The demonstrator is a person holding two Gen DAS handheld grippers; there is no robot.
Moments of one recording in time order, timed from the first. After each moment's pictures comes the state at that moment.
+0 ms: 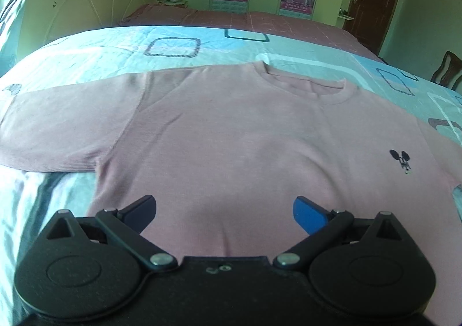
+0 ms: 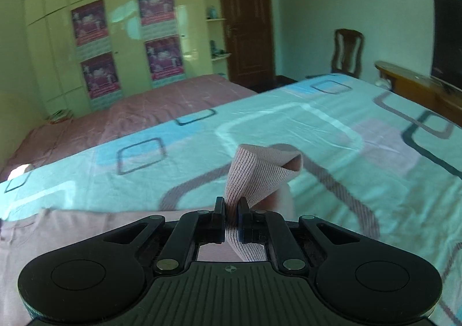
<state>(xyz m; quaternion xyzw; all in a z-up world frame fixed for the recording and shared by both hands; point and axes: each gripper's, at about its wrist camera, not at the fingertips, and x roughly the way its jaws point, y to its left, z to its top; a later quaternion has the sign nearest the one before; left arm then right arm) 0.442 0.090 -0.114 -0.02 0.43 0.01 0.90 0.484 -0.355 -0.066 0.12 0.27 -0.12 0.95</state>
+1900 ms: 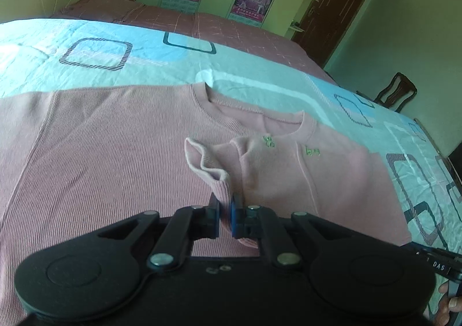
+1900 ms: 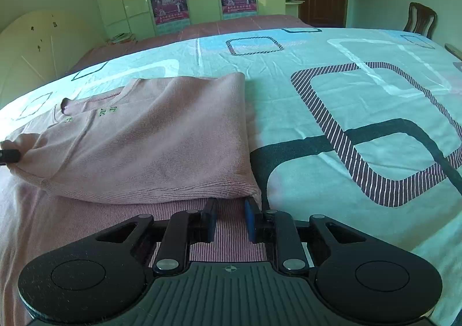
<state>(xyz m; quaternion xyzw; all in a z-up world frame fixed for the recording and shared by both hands) 0.535 0.076 -0.133 -0.12 0.42 -0.12 0.89 0.461 -0.256 -0.152 0.09 0.38 -0.03 0.92</state>
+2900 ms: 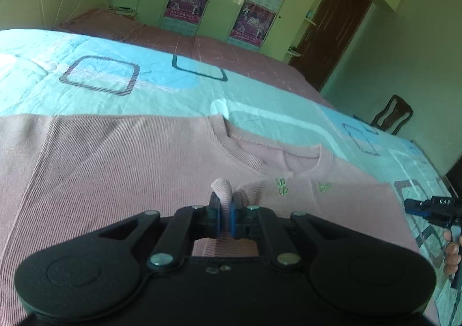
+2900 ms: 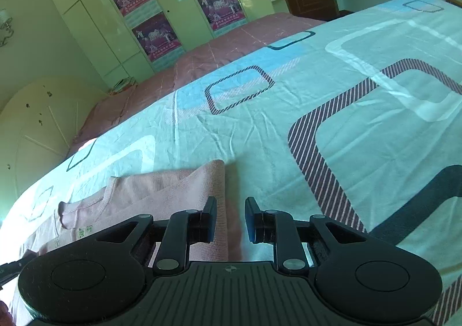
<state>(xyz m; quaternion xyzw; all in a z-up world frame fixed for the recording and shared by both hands) 0.566 0.101 -0.149 -0.14 0.37 -0.12 0.91 0.576 -0.342 -0.143 0.25 0.35 0.00 0.90</state>
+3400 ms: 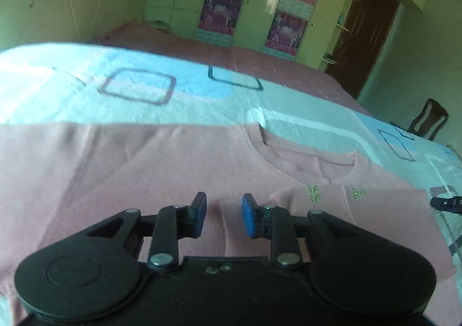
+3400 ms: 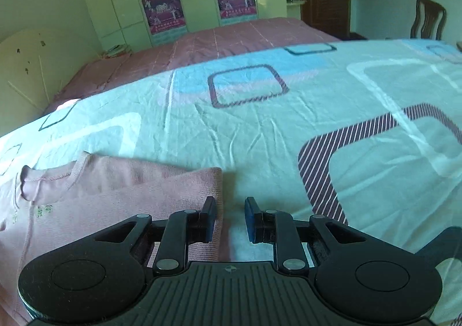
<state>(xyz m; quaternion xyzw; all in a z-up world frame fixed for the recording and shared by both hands) 0.551 0.099 -0.131 -0.09 0.34 -0.04 0.94 0.588 -0.309 -0.132 0.11 0.36 0.00 0.93</state>
